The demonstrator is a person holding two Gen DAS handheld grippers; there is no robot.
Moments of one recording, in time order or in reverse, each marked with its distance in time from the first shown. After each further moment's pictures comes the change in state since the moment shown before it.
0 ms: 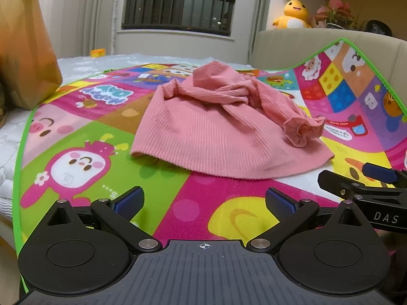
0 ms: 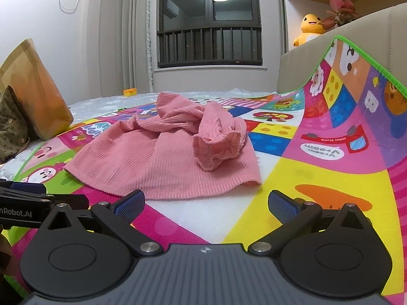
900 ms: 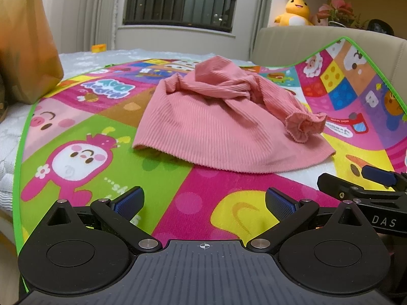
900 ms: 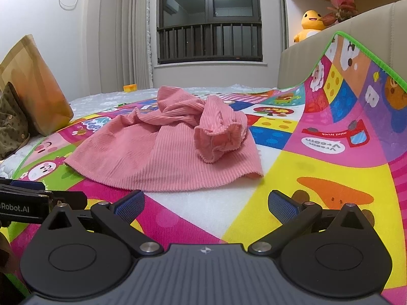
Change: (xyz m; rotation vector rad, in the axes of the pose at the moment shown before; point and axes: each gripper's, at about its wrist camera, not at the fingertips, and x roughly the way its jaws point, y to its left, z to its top) left arm 0.000 0.004 -0.004 -0.011 0.018 0.000; right arm 0.001 0.002 -0.005 -0.012 0.026 0.003
